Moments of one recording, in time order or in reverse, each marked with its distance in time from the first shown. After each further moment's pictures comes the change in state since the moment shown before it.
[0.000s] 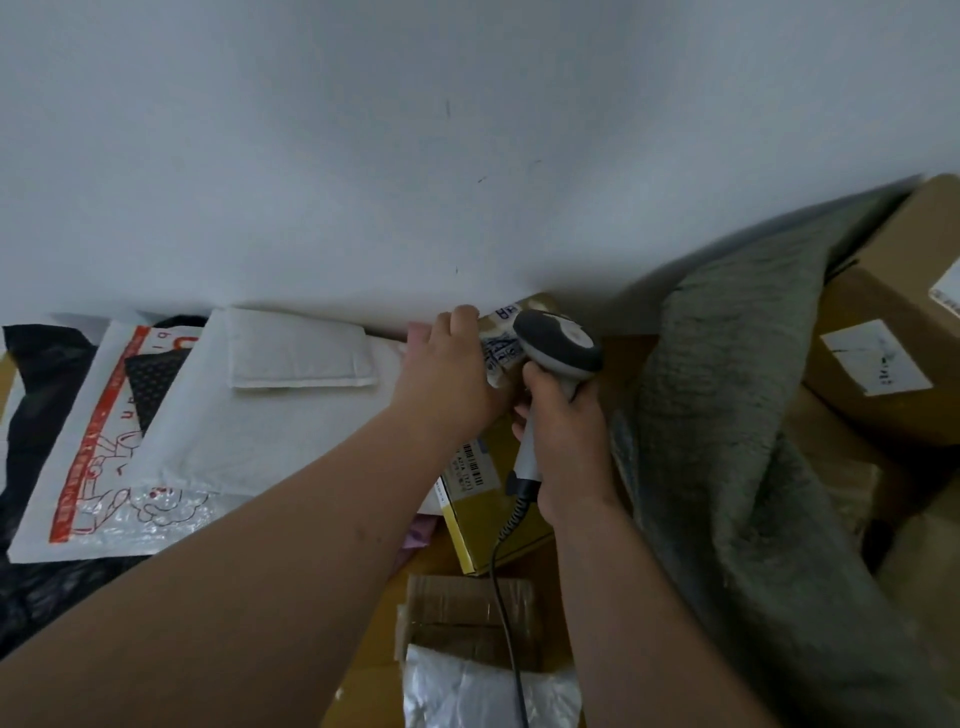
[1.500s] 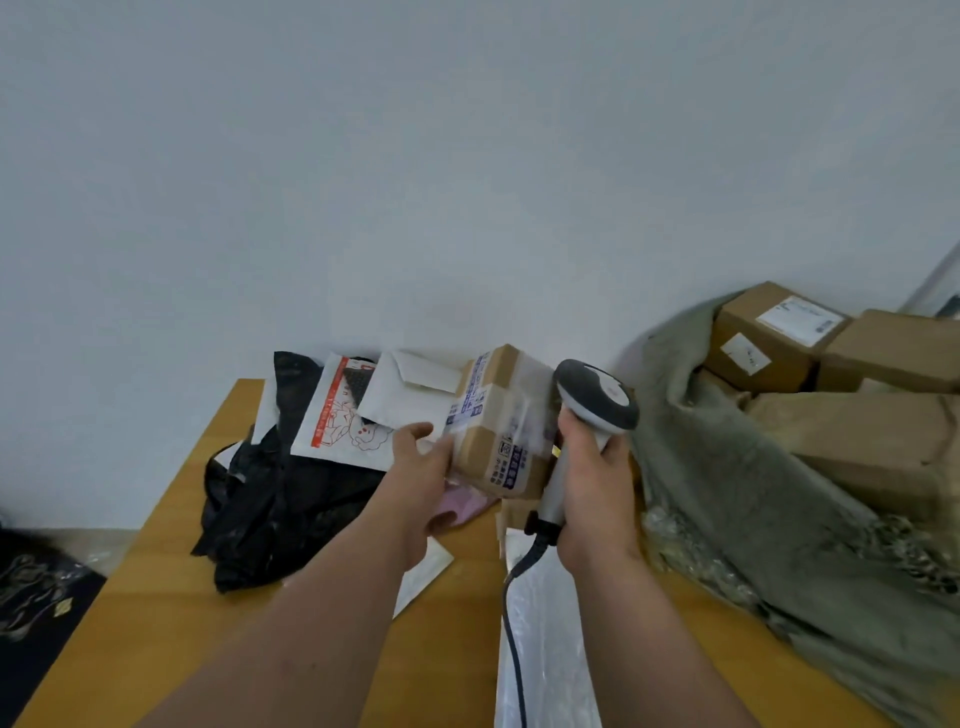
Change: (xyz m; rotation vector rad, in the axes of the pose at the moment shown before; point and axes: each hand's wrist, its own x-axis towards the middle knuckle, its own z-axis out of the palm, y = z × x) left_hand -0.300 -0.059 -0.116 -1.121 -0.023 -0.440; right_hand -0.281 0.005 -0.006 0.194 -0.012 -0.185
